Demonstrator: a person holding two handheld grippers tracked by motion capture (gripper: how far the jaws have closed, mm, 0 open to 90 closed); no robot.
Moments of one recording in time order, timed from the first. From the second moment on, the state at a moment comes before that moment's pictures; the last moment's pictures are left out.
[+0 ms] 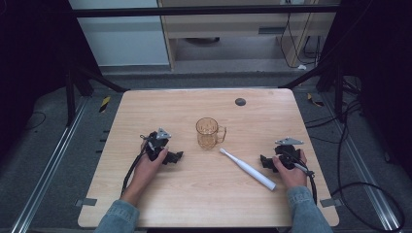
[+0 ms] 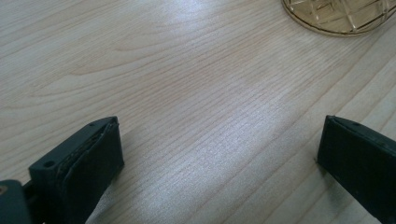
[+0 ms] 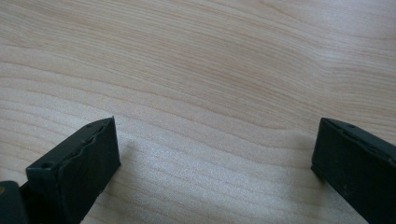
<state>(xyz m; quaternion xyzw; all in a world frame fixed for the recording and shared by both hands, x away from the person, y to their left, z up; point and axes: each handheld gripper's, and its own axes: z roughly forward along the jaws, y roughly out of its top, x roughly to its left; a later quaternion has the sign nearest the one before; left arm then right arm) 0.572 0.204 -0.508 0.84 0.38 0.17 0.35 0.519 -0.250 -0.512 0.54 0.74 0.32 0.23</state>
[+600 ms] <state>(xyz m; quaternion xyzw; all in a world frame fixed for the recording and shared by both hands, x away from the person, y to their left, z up) 0.572 0.204 -0.508 0.84 0.38 0.17 0.34 0.485 -0.234 -0.463 0.49 0.75 0.34 0.29</state>
